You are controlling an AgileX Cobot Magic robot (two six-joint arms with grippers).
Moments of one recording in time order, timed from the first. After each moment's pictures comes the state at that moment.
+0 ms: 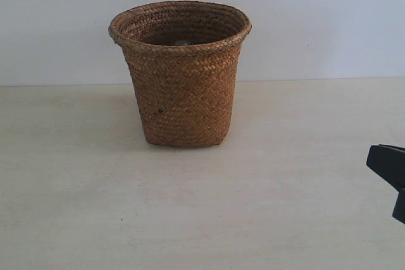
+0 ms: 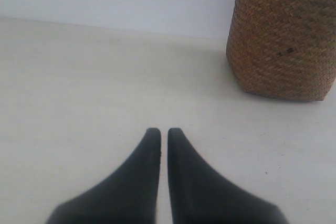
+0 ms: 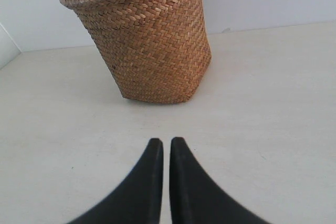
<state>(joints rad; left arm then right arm) -0.03 0.00 0.00 -0.13 0.34 0.00 0.64 0.57 -0.26 -1.33 0.12 1.70</state>
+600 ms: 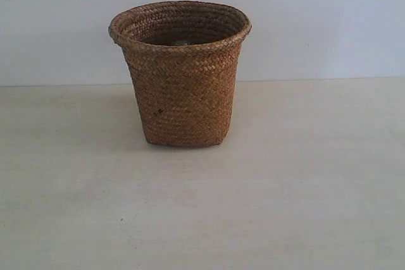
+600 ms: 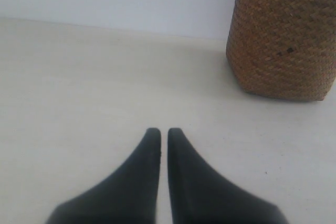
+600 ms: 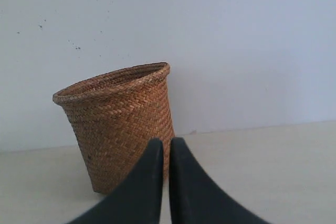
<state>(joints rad) -0.03 0.00 0.00 -0.13 0.34 0.00 0.21 0.01 -0.03 -1.34 -0.12 1.62</state>
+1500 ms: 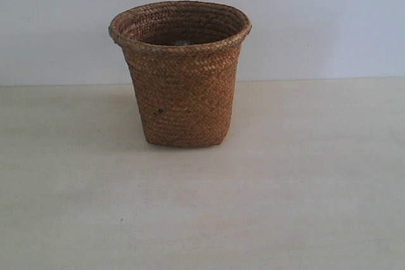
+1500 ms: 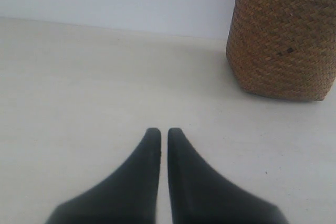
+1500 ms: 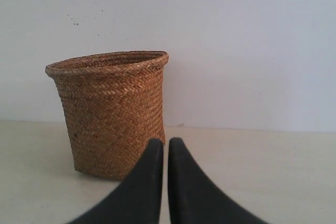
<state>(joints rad) -0.03 0.00 0.00 -0.13 0.34 0.00 0.15 0.00 -0.02 -1.49 -0.20 1.63</state>
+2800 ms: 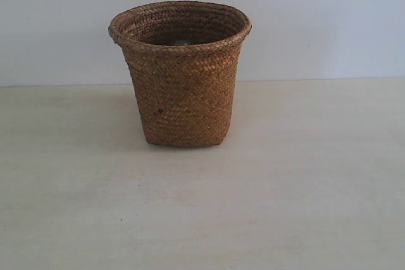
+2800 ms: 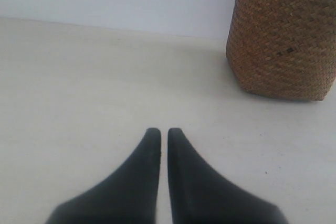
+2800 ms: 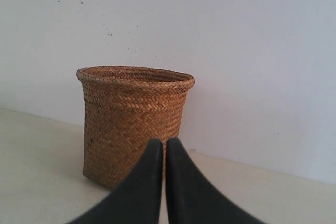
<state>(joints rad) -0.03 0.00 0.00 -0.13 0.34 0.00 0.15 0.00 -0.01 -1.24 -0.32 1.23</state>
